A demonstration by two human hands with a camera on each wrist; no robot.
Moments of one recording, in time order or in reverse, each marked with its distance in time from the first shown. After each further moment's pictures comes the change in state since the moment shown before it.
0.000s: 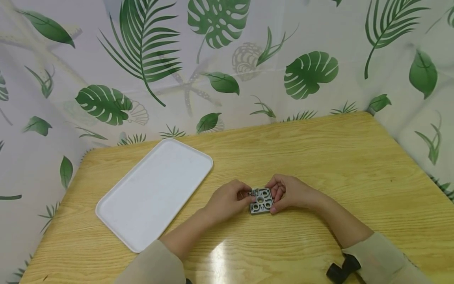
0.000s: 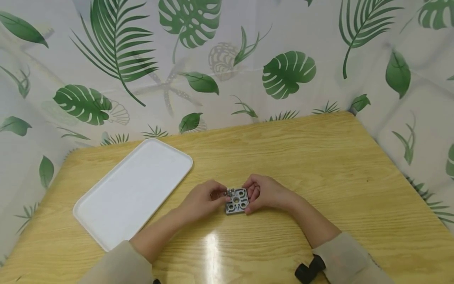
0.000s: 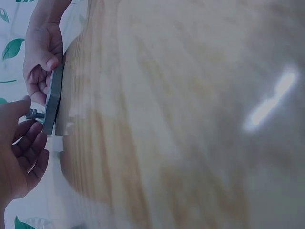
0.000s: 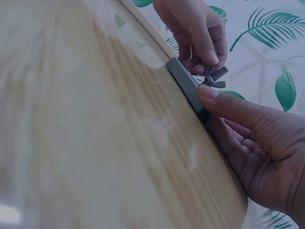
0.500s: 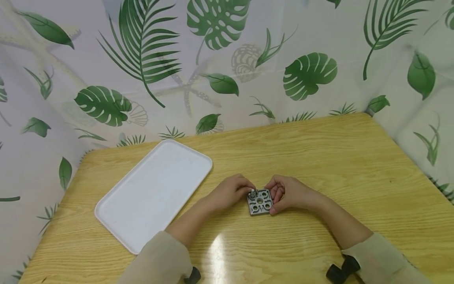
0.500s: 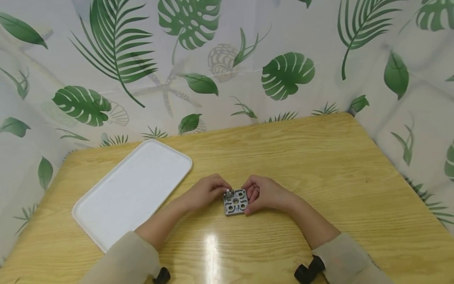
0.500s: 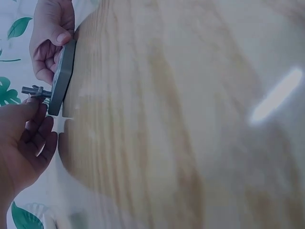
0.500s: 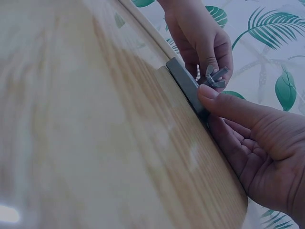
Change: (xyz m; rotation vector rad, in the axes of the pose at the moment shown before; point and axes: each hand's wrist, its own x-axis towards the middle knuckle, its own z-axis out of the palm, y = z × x) left_hand 0.027 -0.011 -0.009 -0.031 -0.129 0.107; right_hand -0.001 0.000 -0.001 -0.007 -0.005 -0.002
